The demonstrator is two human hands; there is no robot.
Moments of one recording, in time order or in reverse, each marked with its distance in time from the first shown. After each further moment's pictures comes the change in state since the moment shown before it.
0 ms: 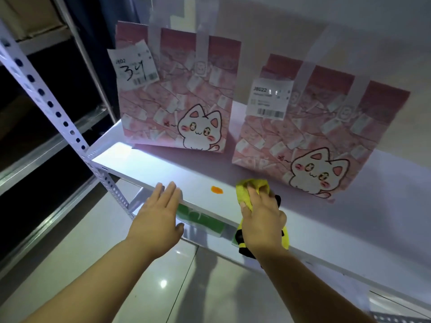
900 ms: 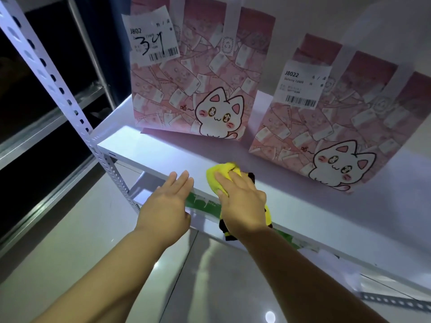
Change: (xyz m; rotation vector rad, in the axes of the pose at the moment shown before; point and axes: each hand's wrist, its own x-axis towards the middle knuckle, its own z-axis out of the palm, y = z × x) left_hand 0.006 -0.026 0.002 -0.185 0.047 0.034; right_hand 0.003 -0.068 0.028 -0.090 -0.080 -0.260
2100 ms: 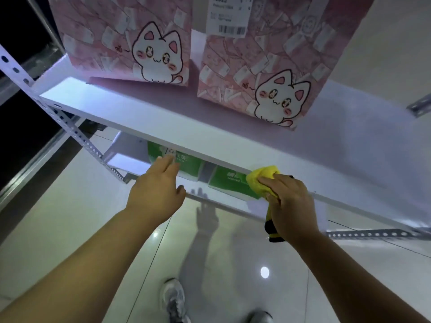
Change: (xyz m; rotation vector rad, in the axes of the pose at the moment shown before) left_hand -0.054 0.097 0.043 0.002 0.007 -0.059; right_hand -0.150 0.167 -0.047 0.045 0.333 -0.070
